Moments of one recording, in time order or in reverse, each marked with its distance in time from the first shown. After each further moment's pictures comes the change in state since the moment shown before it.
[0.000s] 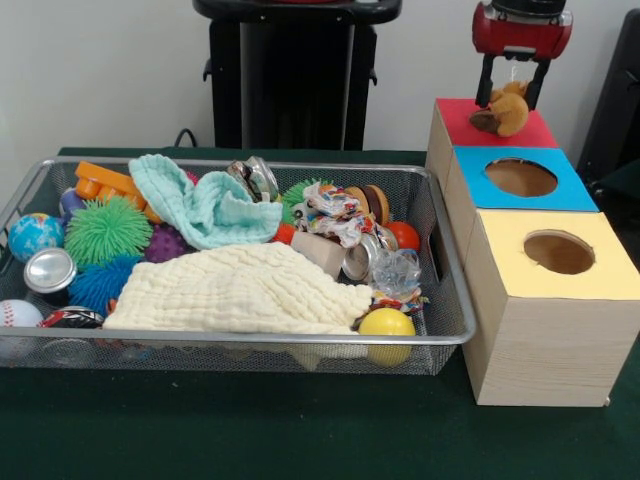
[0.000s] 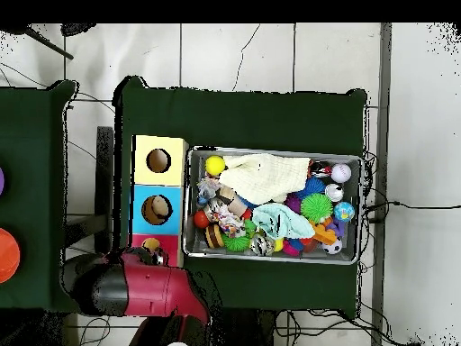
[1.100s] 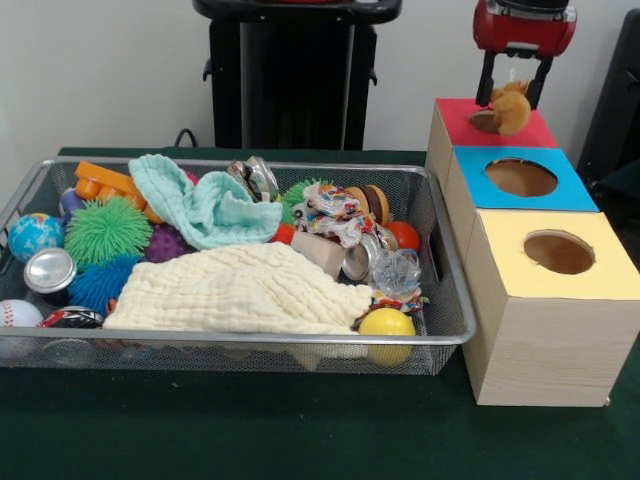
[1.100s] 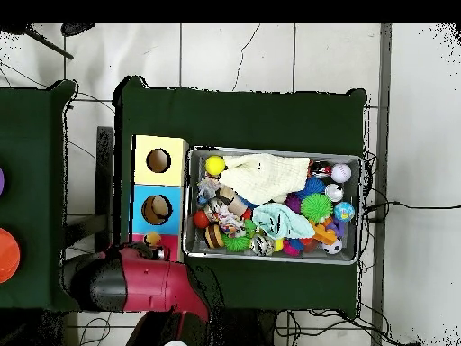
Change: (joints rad) arm 0.007 0.000 -0.023 -0.044 -0.032 0.032 0.000
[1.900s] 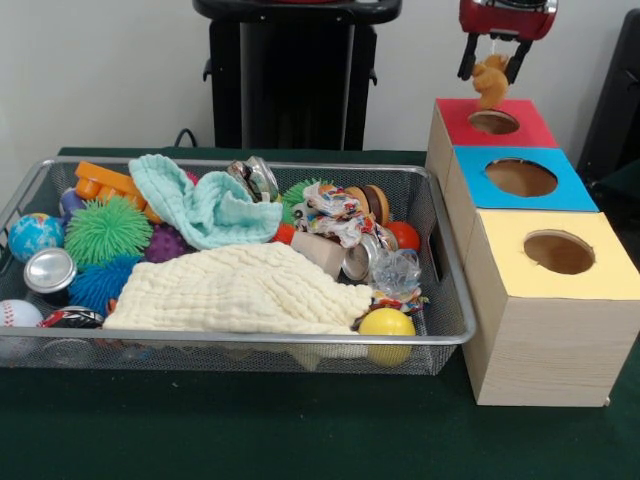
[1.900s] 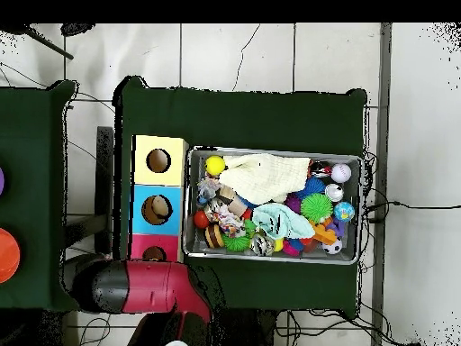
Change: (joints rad) arm -0.005 -0.001 -0.002 0.000 -0.042 0.240 0.000
